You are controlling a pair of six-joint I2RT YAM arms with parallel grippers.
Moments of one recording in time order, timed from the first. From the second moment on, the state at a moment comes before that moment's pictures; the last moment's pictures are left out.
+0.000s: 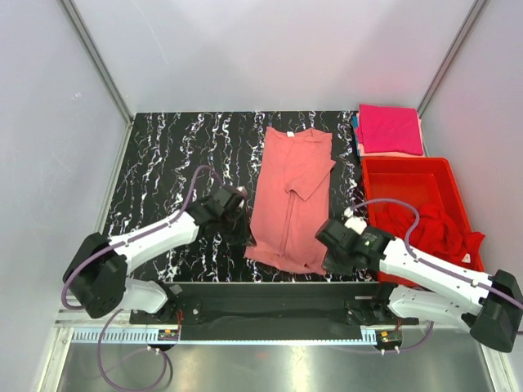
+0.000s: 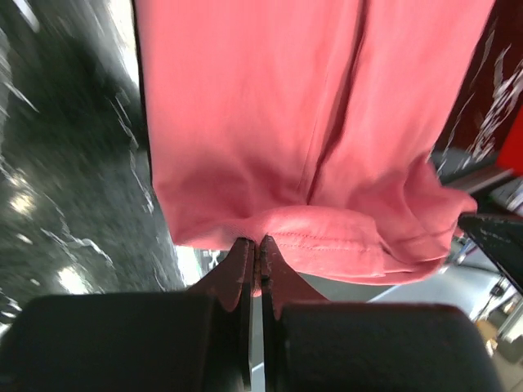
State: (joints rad) left arm -0.76 1.33 0.79 -0.48 0.21 -0.86; right arm 0.99 0.99 0.68 -0.97 0.21 1.31
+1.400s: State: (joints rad) left arm -0.41 1.99 1.57 -0.53 0.37 -0.59; right arm 0.34 1.67 1.26 -0.68 0.10 0.46
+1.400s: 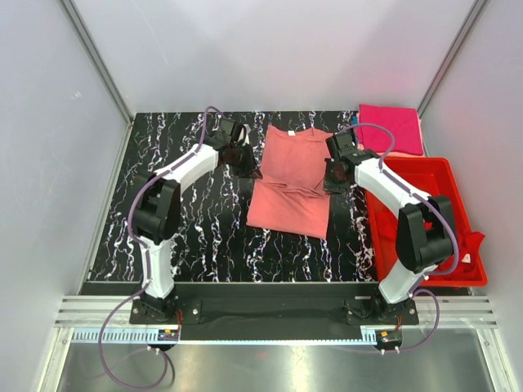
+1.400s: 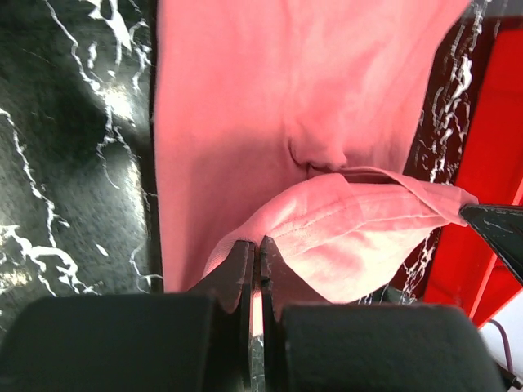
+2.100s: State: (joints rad) left arm -0.34 2.10 1.68 -0.52 0.33 -0.60; right arm 0.27 1.84 1.46 -0.66 0.09 0.41
